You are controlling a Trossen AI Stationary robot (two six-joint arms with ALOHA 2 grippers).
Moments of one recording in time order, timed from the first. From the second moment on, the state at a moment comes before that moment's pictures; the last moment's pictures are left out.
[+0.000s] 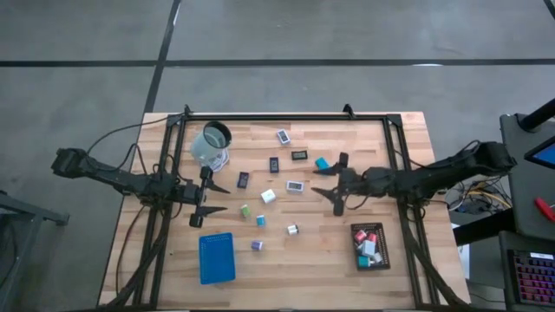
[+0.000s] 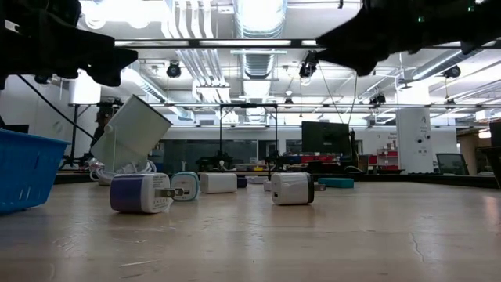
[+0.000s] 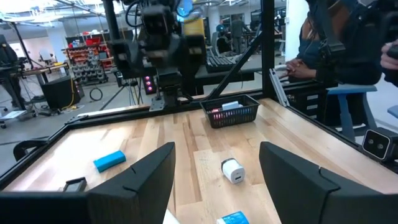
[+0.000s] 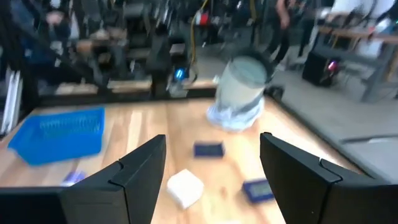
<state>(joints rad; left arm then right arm) -0.23 0.56 0.04 0.50 -0.07 0.12 0.14 1.13 0.42 0.58 0.31 0.05</state>
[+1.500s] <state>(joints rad) -0.23 0.56 0.04 0.49 -0.07 0.12 0.28 1.83 0.71 0.56 0.15 0.21</state>
